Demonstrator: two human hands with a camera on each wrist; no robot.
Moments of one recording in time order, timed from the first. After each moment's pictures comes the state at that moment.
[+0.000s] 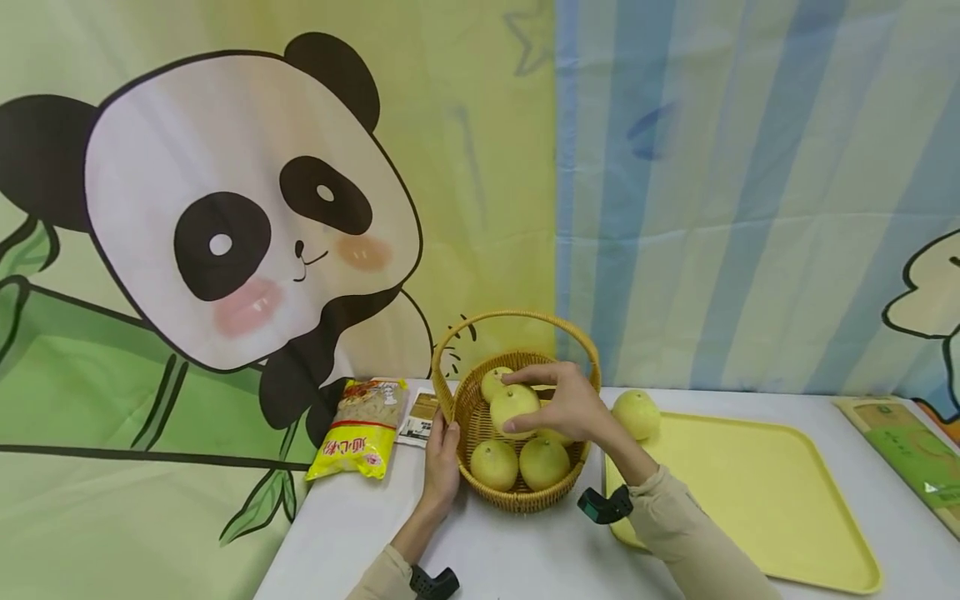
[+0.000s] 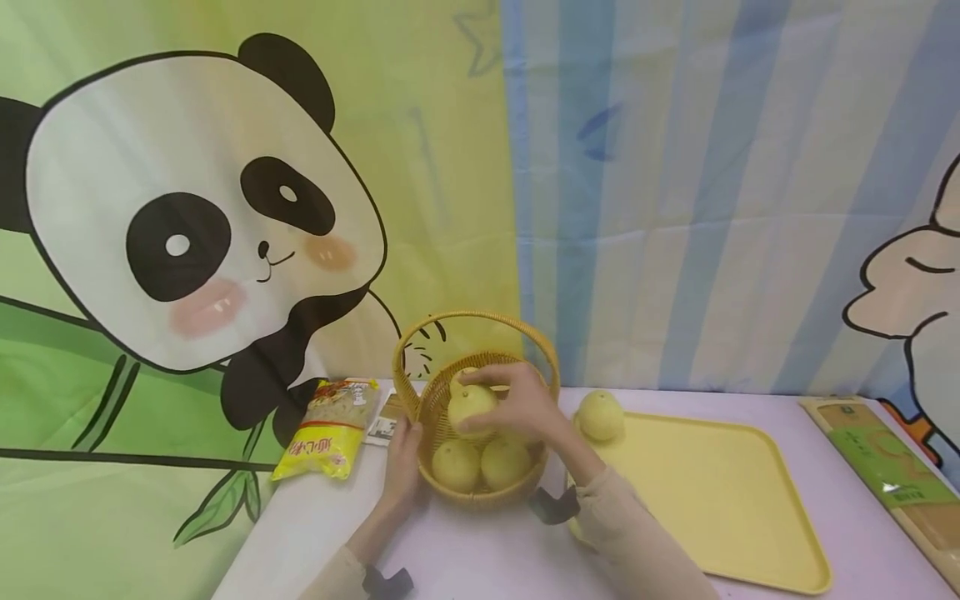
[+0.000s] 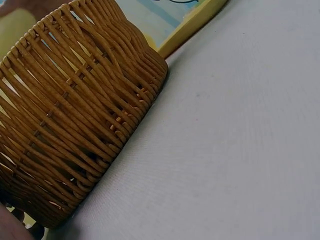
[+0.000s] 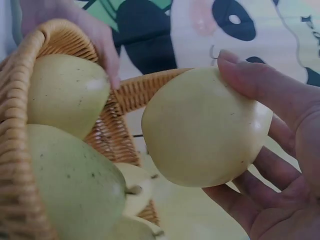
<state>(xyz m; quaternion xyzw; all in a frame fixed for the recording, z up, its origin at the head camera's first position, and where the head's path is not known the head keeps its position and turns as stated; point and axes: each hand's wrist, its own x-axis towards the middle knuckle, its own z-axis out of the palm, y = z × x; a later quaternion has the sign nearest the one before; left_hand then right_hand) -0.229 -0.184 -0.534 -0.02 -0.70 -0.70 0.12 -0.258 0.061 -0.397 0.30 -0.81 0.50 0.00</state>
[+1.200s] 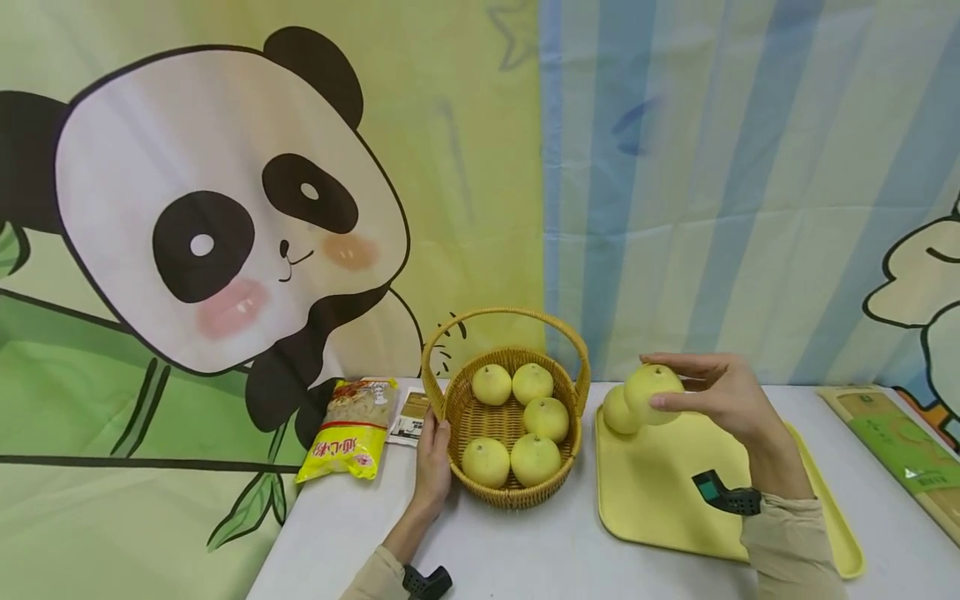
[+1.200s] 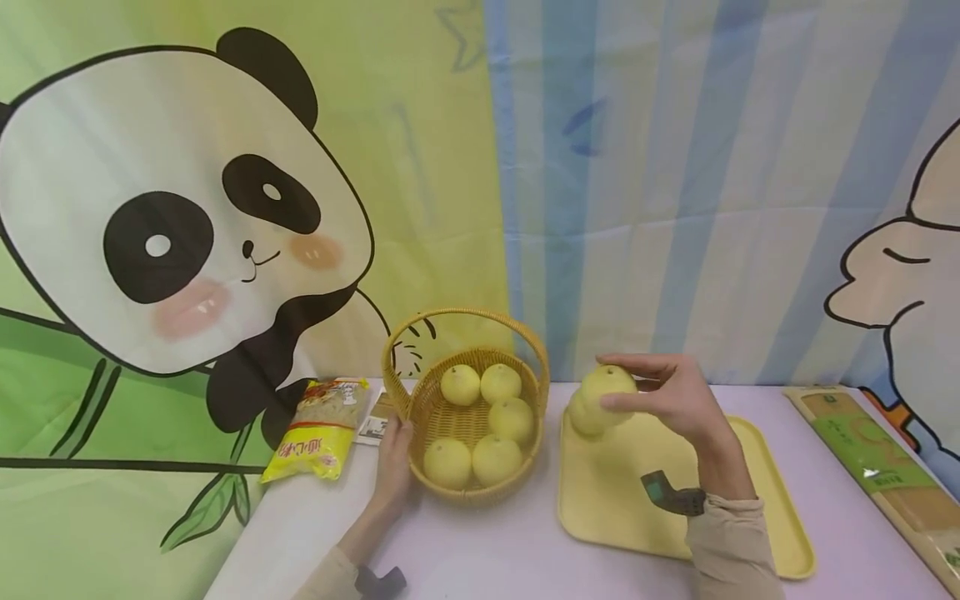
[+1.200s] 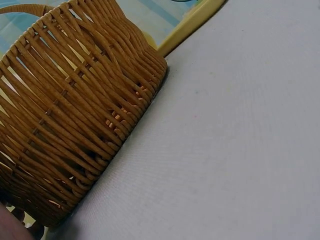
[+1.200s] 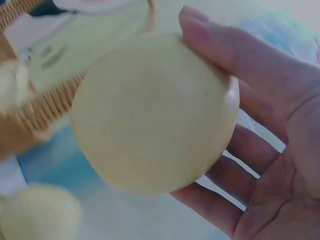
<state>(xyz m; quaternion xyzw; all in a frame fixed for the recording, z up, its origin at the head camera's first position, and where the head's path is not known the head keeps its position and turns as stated) -0.227 -0.183 -0.533 -0.02 -0.71 -0.70 0.12 -0.238 0.244 -0.394 0.25 -0.78 0.58 0.06</state>
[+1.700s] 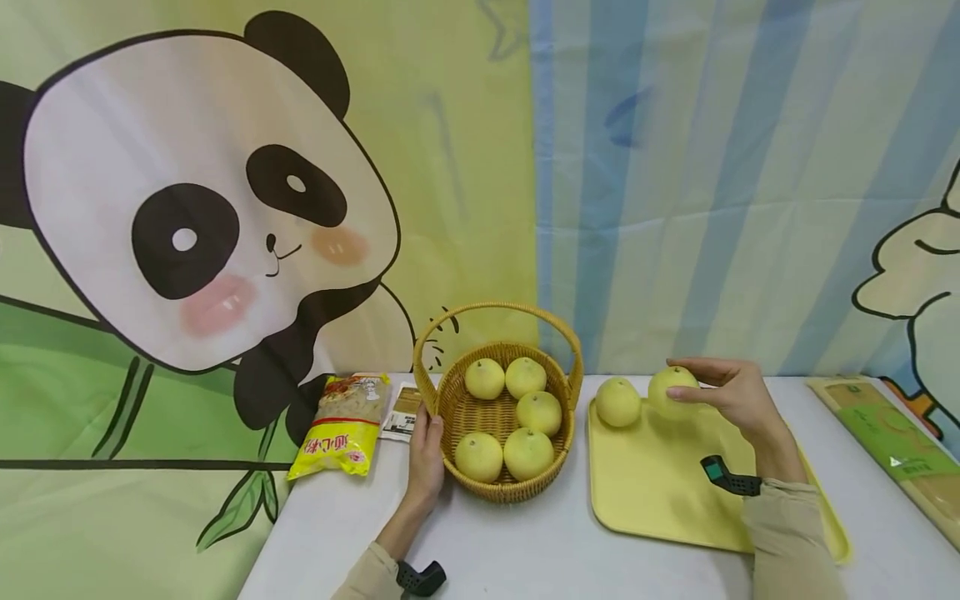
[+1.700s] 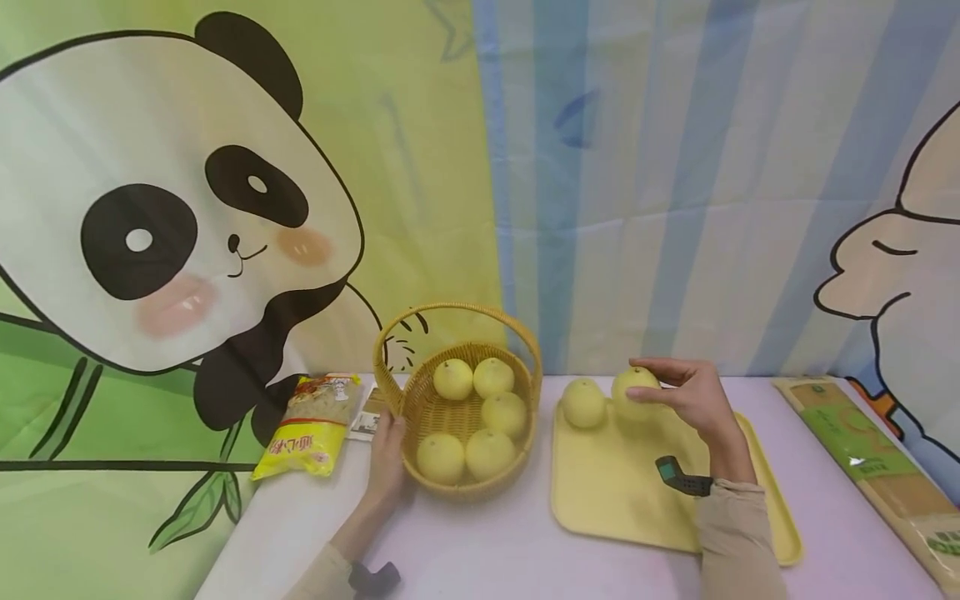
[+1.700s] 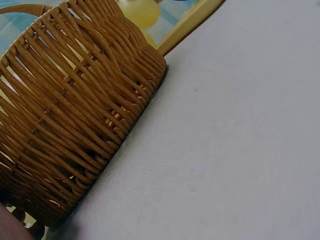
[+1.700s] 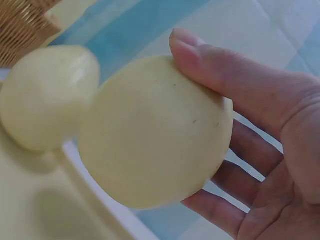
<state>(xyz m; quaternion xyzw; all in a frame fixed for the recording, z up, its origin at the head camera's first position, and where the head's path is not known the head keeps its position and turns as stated) -0.228 -0.184 -0.539 -0.02 -0.71 -0.69 0.12 -0.268 0.299 -0.458 0.13 -0.83 0.54 0.07</state>
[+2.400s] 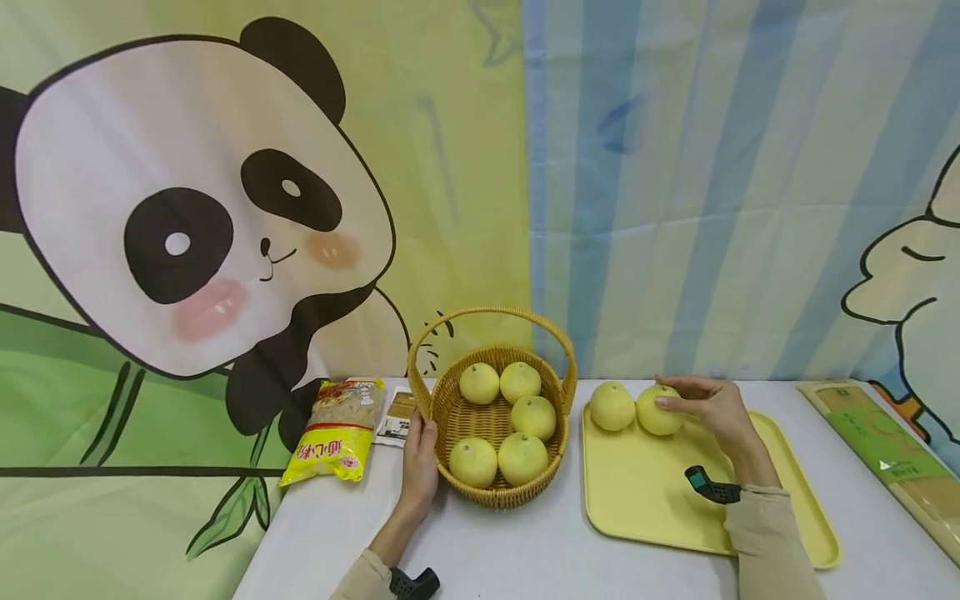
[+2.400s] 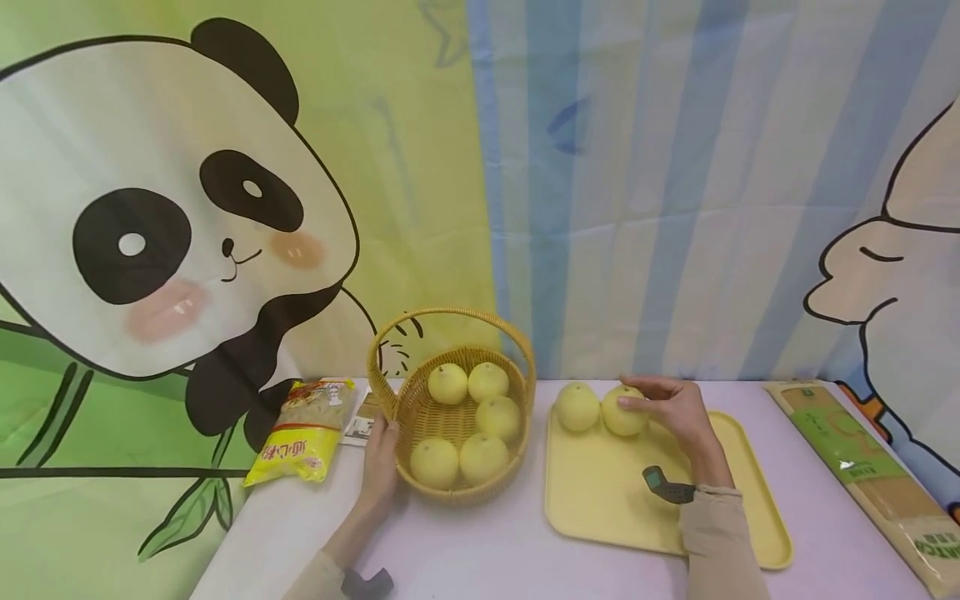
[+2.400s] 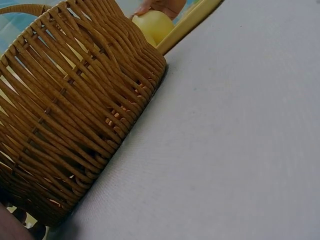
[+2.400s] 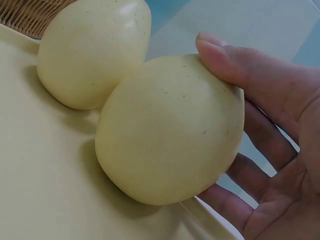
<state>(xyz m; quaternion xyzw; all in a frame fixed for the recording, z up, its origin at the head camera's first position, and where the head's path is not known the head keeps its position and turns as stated) -0.226 -0.184 -0.535 -0.02 -0.71 -0.70 0.11 -0.283 0.298 -0.503 0.09 -0.77 0.64 0.03</state>
